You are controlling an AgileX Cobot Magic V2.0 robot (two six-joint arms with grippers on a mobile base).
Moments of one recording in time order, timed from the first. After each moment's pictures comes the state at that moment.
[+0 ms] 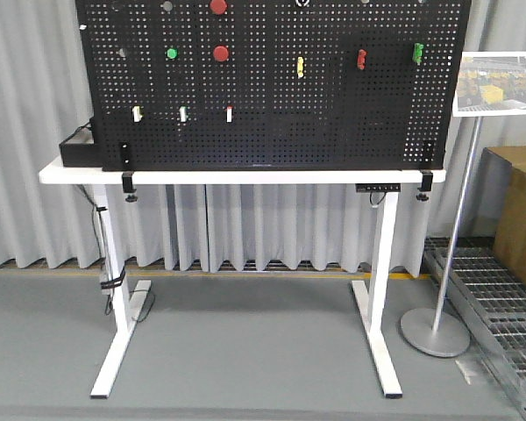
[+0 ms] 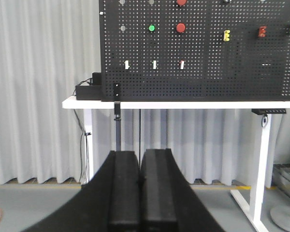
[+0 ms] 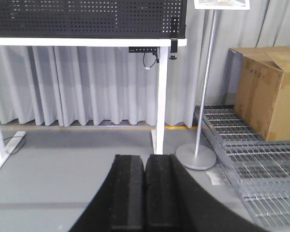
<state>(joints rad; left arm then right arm) -0.03 -0.01 0.03 0.01 -0.08 -0.04 -0.05 -0.01 0.03 -0.07 0.18 0.04</state>
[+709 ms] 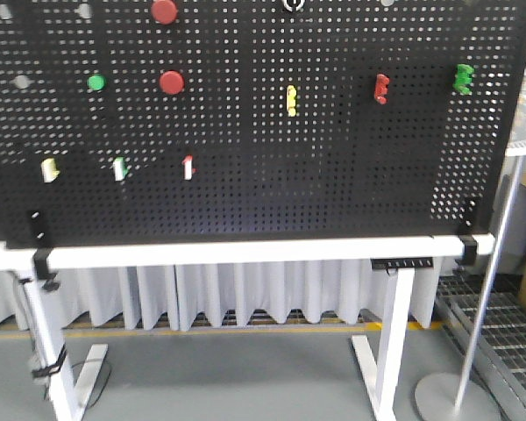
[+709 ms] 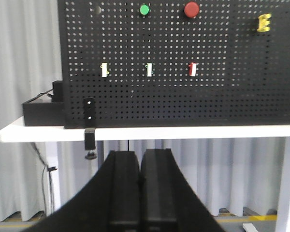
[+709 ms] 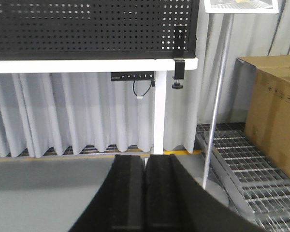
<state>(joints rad) -0.03 -0.01 0.03 0.01 -0.08 -0.04 -0.05 -0.01 0.03 -0.07 0.18 0.04</state>
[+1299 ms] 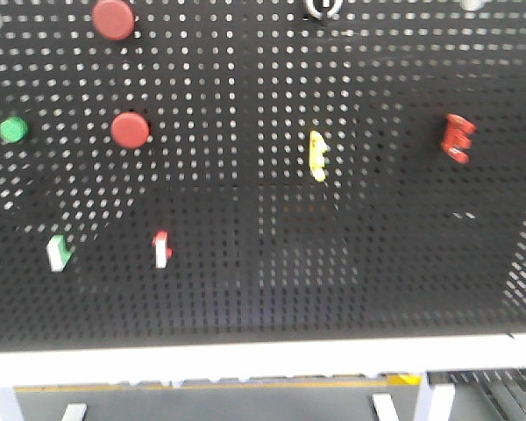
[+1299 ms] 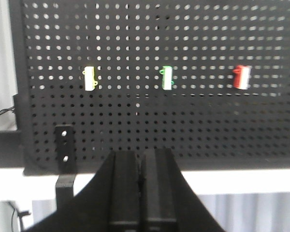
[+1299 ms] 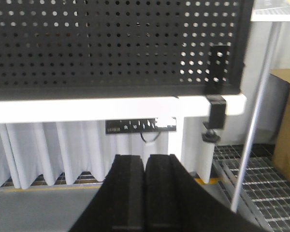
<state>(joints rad) -0.03 -0.01 0.03 0.01 -0.08 -0.04 -0.05 -0.01 0.03 -0.07 0.18 0.04</state>
